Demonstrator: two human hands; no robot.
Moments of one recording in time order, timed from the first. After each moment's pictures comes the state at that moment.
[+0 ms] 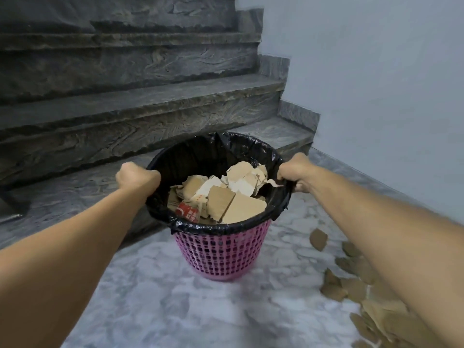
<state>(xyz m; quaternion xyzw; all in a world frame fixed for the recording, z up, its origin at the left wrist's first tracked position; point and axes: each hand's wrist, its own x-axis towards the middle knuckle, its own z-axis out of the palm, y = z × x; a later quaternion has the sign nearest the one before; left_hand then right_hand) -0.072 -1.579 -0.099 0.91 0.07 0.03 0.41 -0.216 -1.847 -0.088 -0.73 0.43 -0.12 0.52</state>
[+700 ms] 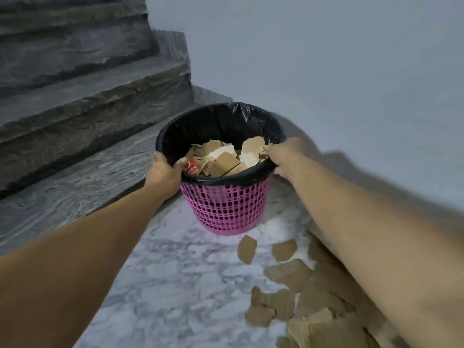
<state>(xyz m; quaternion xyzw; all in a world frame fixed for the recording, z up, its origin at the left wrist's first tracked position) -0.112 -1.925 -0.134 0.91 -0.21 -0.08 0.33 -0.264 -2.138 -0.136 -0.55 0.54 -0.26 0.58</state>
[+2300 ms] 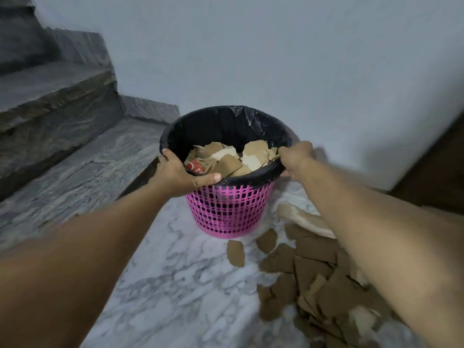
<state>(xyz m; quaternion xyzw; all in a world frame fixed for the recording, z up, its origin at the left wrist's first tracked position) -0.080 -1.986 -0.122 0.81 -0.47 -0.26 0.24 -0.316 -2.109 -0.116 -0.48 0.68 -0.37 0.42</state>
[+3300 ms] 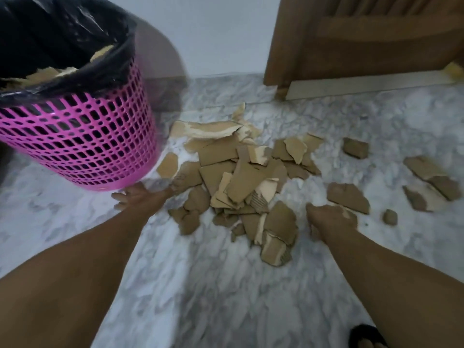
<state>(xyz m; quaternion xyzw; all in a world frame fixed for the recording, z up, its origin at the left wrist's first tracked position) -0.260 -1.959 -0.358 0.84 -0.44 -0.30 0.03 -0.615 -1.834 -0.350 -0.20 0.91 -0.12 0.34</state>
